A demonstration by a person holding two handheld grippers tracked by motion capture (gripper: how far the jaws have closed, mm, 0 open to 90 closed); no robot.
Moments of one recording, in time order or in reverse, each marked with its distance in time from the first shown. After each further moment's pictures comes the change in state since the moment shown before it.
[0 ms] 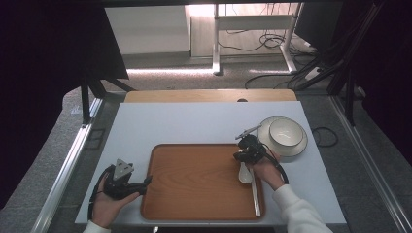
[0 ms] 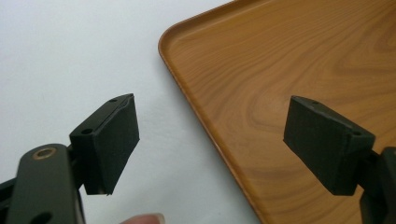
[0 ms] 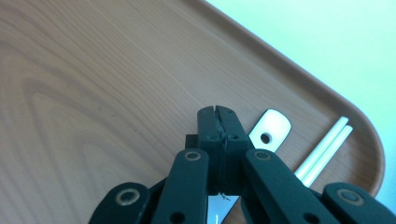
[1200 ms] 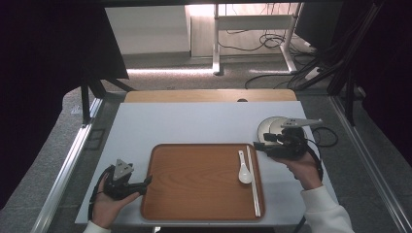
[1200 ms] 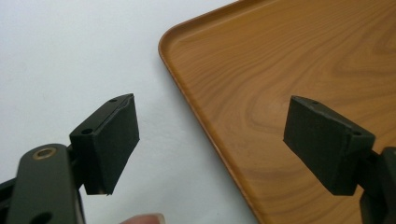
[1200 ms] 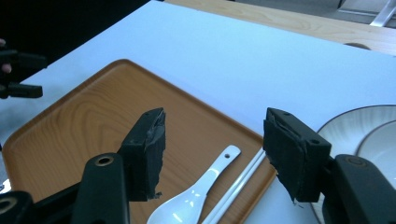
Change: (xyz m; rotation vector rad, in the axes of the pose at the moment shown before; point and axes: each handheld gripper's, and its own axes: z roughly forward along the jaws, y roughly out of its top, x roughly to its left) left arm -0.001 0.000 -0.001 -0.005 0.002 -0.005; right arm -0.027 -0.028 -0.124 -0.410 0.086 0.084
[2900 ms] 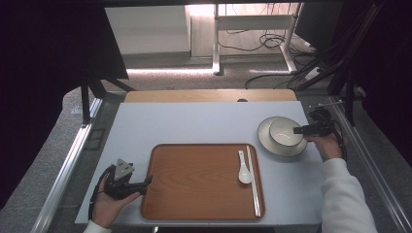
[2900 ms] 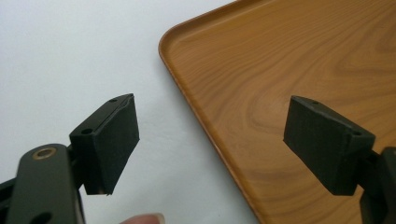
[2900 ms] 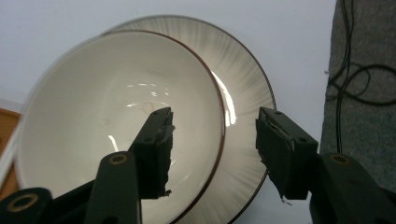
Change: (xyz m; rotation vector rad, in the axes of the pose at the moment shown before) left arm 0.000 0.001 0.001 0.003 0.006 0.009; right arm -0.150 -0.008 -0.002 0.287 -0.439 0.276
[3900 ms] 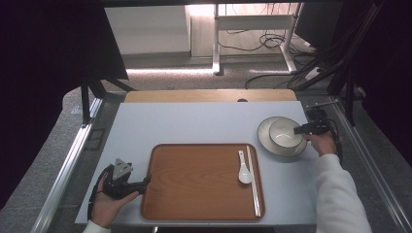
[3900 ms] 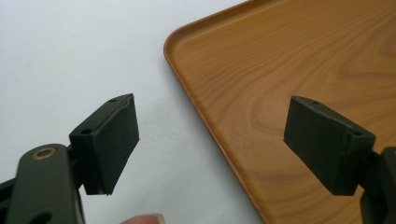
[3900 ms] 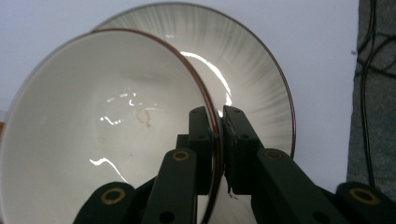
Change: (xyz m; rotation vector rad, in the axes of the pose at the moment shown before) left arm 0.003 -0.001 -0.001 -0.009 0.005 -0.011; right arm -0.005 0.005 0.018 0.061 0.042 0.083
